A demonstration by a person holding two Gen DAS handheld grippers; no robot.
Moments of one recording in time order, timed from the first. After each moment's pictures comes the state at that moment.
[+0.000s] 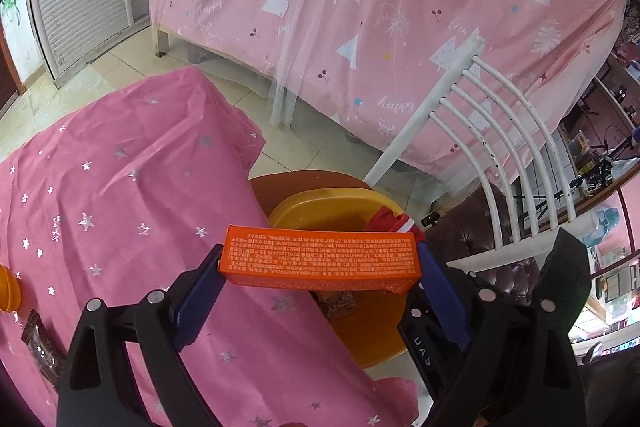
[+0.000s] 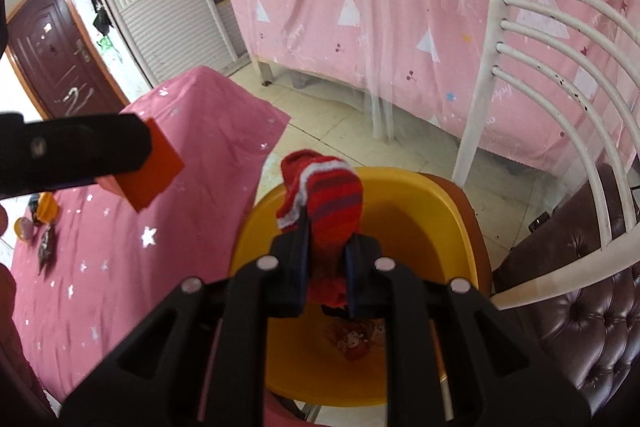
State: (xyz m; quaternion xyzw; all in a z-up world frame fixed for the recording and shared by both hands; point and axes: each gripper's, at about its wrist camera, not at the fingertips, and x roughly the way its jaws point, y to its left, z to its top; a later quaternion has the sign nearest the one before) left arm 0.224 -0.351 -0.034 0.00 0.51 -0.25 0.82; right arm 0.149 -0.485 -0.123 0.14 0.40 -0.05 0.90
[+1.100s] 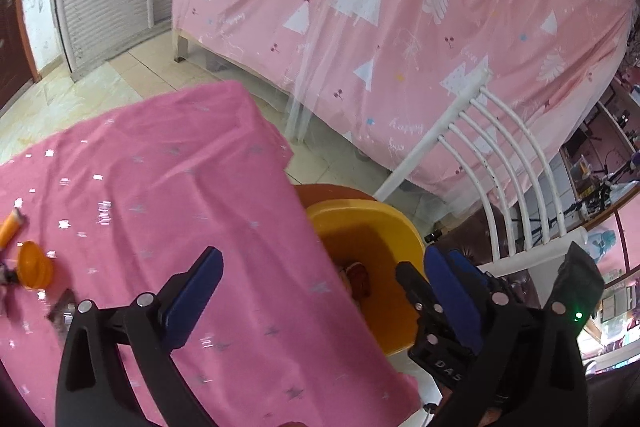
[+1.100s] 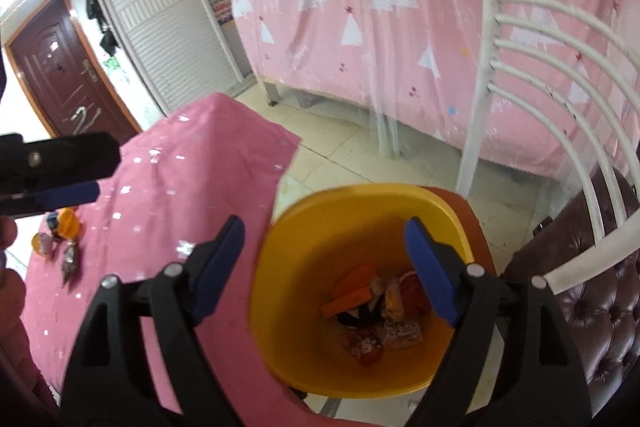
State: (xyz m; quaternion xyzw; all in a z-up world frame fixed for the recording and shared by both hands) left arm 0.214 -0.299 -0.004 -0.03 0.49 -0.22 0.84; right arm 0.129 -0.463 -0.089 0.15 0.36 -0.03 0.92
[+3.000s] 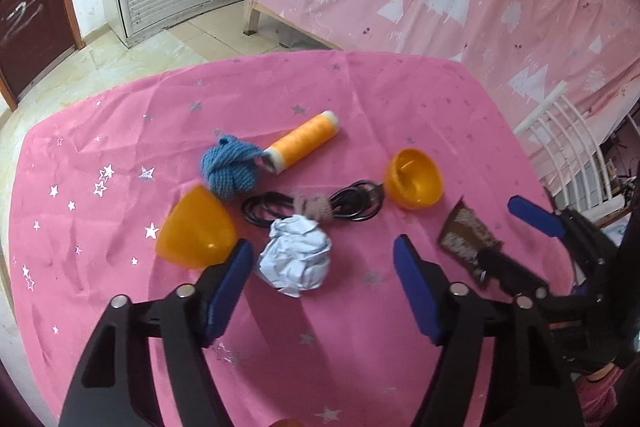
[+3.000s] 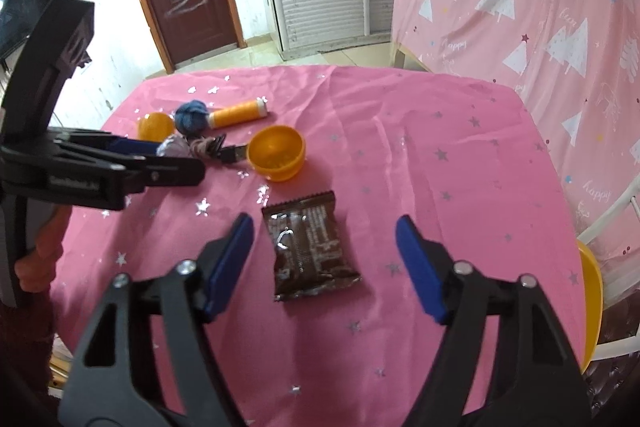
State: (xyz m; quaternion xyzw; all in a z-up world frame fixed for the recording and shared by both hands) left arm 0.233 -0.004 -0.057 -0.02 0.53 -0.17 0.83; right arm 0.163 -0.195 -0.064 -0.02 0.41 0.15 0.90
